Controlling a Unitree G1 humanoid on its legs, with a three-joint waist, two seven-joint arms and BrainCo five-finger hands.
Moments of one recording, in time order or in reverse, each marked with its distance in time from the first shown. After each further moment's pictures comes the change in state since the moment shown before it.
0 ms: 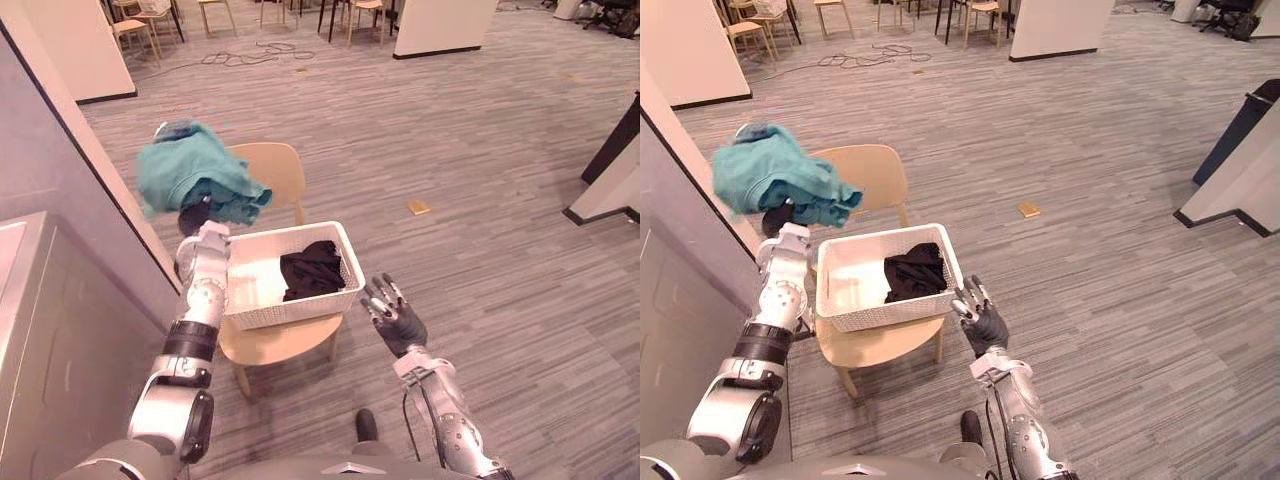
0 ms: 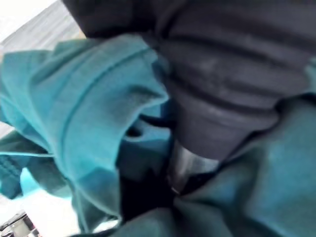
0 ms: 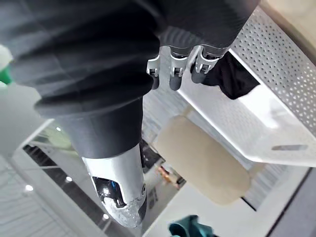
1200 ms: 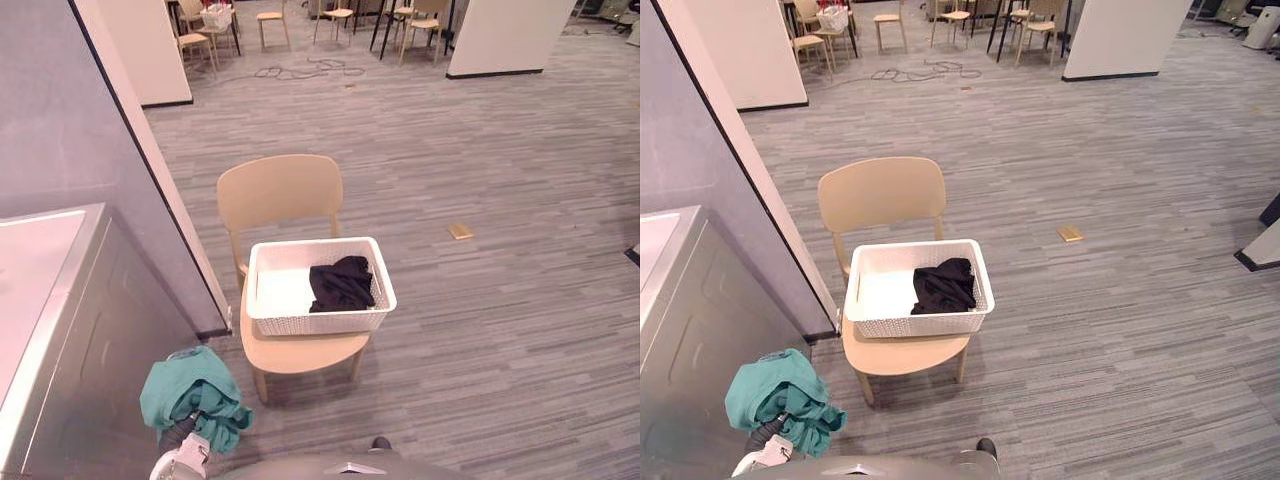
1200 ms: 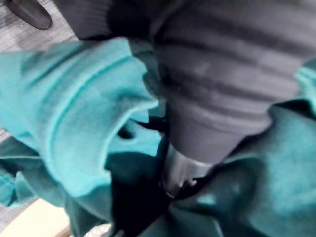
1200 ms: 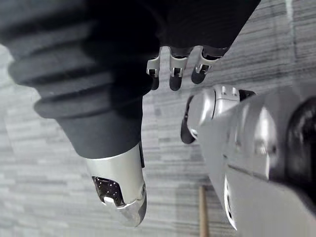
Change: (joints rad) left arm 0.787 -0.154 0.183 0.171 0.317 0.157 -0.252; right arm -0.003 0.250 -0.687 1.062 -0.051 -0.032 -0.081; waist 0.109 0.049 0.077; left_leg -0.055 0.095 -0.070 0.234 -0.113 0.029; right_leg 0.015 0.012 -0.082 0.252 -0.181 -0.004
